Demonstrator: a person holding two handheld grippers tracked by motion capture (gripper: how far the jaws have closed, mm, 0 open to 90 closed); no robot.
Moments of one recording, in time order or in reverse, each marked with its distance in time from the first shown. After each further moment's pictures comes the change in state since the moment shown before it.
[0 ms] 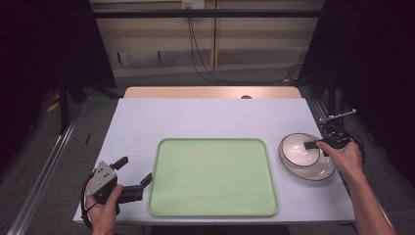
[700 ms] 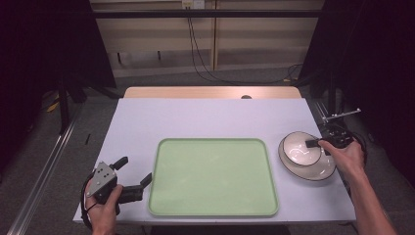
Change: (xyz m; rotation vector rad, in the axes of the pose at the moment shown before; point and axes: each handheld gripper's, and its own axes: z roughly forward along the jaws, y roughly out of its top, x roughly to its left) left arm 0.000 0.000 0.000 -0.002 0.001 -0.001; right arm -0.001 0.000 -0.007 -0.037 0.003 0.016
